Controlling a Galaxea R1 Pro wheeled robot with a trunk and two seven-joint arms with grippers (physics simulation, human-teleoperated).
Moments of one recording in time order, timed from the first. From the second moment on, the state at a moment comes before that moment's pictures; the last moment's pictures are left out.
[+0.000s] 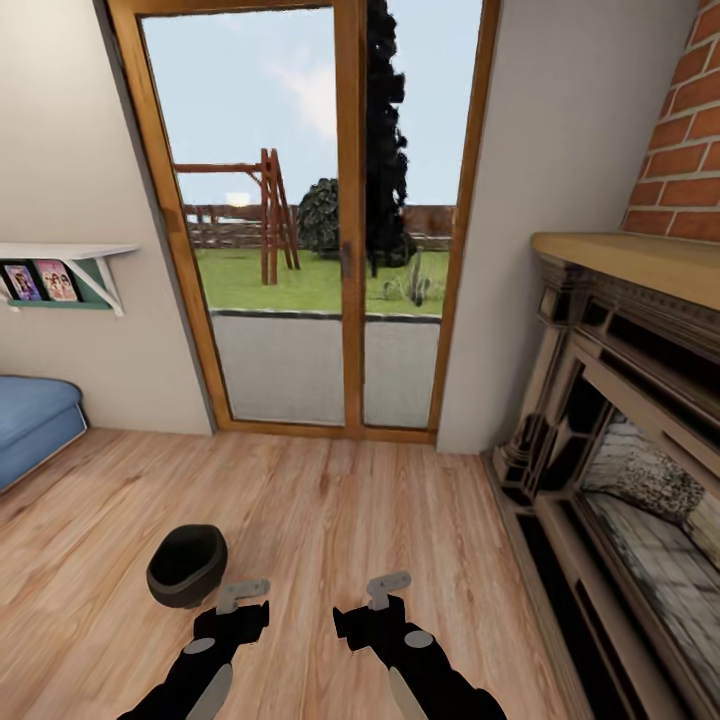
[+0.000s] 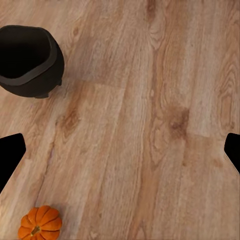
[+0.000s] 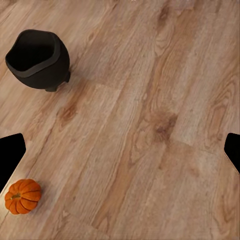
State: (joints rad) left arm -0.27 0.12 -0.40 -1.03 0.49 0.30 0.42; right arm -0.34 0.15 0.52 -0.89 -0.27 0.29 -0.11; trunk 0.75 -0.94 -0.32
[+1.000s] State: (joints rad) left arm -0.27 0.12 -0.40 -1.03 0.49 0.30 0.42; right arm -0.34 0.15 0.52 -0.89 -0.27 0.29 -0.11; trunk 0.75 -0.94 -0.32
